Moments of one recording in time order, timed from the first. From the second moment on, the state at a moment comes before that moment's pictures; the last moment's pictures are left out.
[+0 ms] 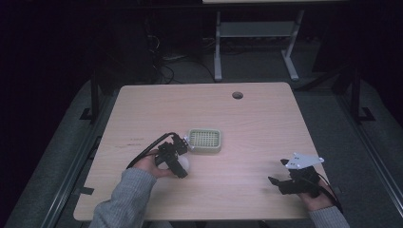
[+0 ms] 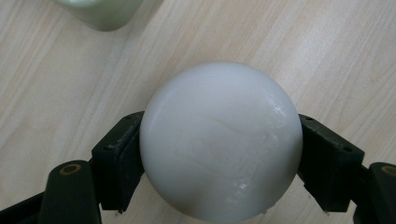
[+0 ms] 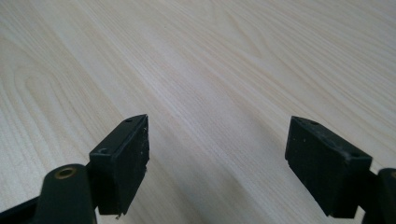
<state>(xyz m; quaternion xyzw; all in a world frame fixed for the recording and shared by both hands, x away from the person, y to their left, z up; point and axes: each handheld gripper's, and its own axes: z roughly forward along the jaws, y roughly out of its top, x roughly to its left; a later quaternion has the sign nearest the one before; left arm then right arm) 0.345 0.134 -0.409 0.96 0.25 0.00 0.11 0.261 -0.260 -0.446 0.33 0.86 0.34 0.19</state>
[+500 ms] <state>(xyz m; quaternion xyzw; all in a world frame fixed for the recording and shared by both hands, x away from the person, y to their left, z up) 0.356 0.126 -0.401 0.96 0.25 0.00 0.11 0.261 -0.261 -0.446 0.33 0.86 0.35 0.18</state>
